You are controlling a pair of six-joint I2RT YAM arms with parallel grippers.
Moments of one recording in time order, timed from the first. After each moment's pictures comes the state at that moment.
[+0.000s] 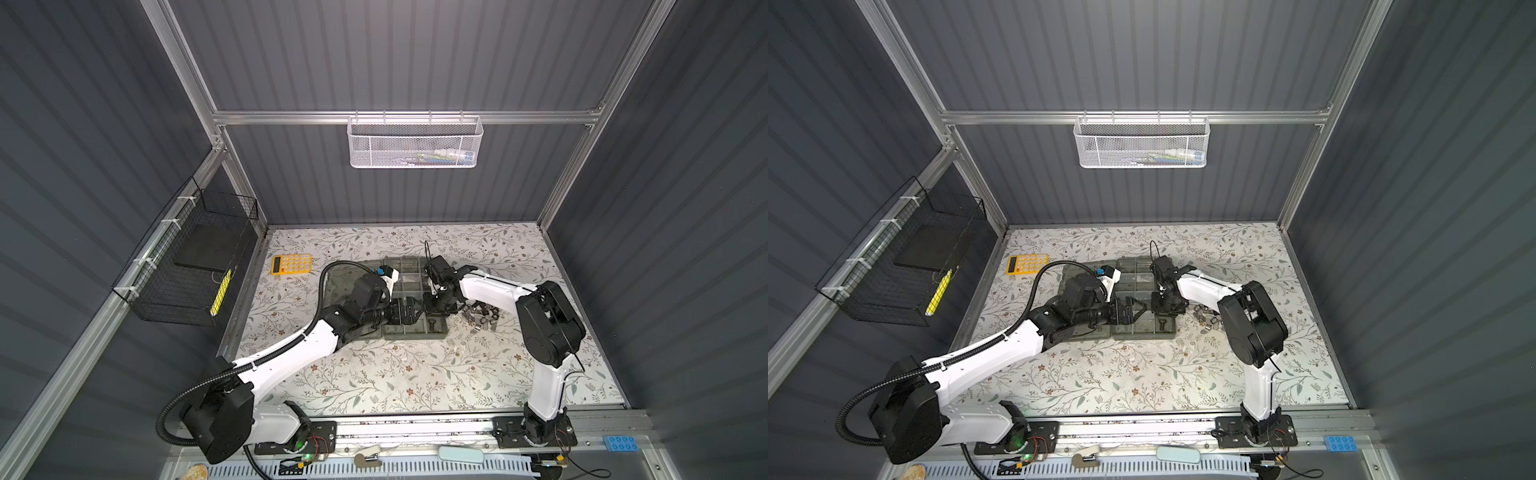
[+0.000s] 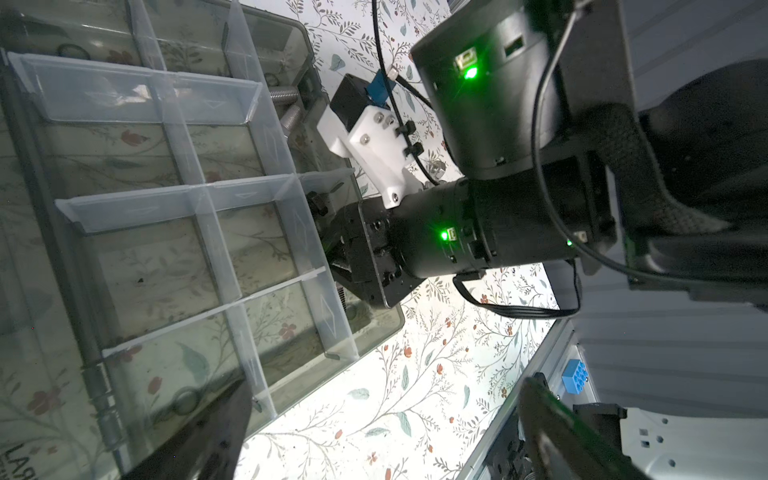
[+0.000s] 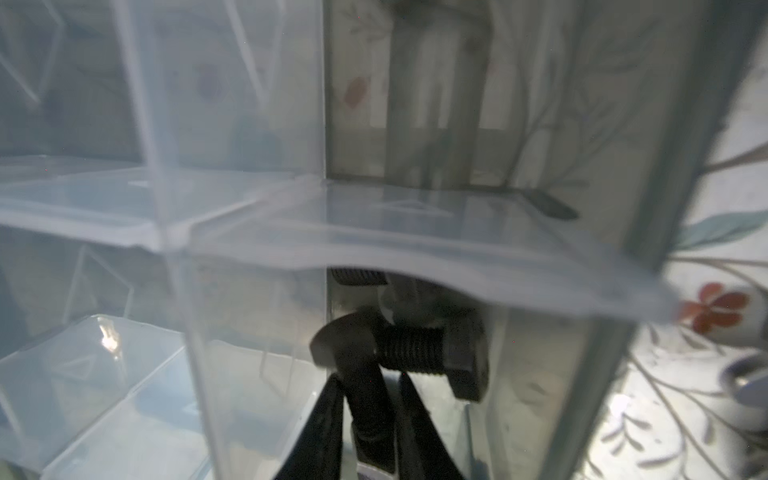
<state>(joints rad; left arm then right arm) -0.76 1.33 0.89 -0.16 0.25 -0.65 0.57 1.94 1.31 -0.69 -0.13 0.53</state>
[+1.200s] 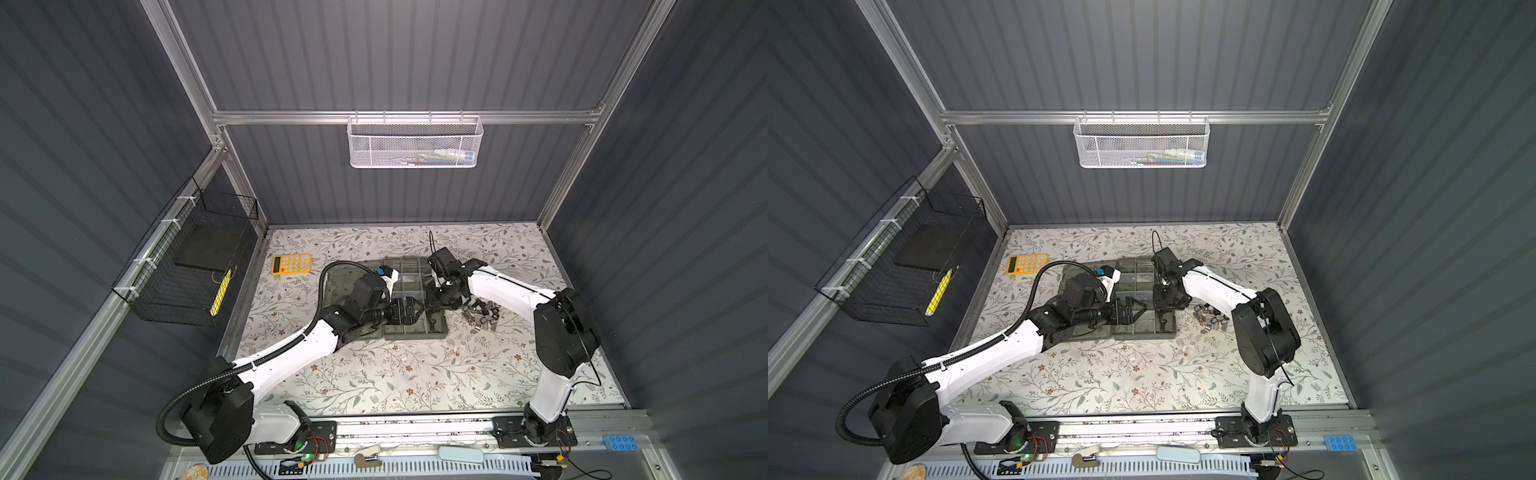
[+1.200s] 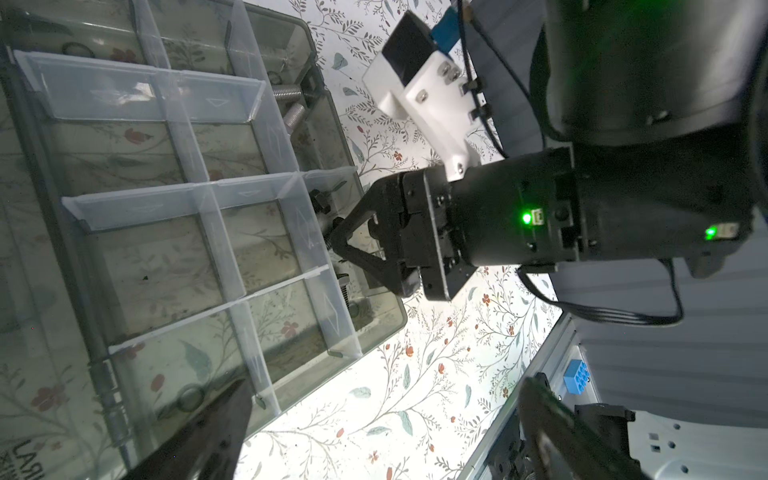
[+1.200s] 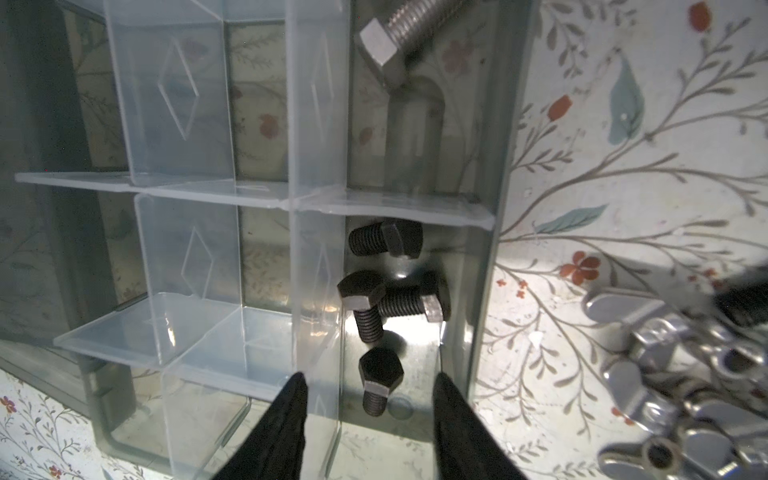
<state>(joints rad) -0.76 1.32 0.89 -0.17 0.24 -0.65 0.58 1.83 1.35 -0.77 -0.06 0.52</state>
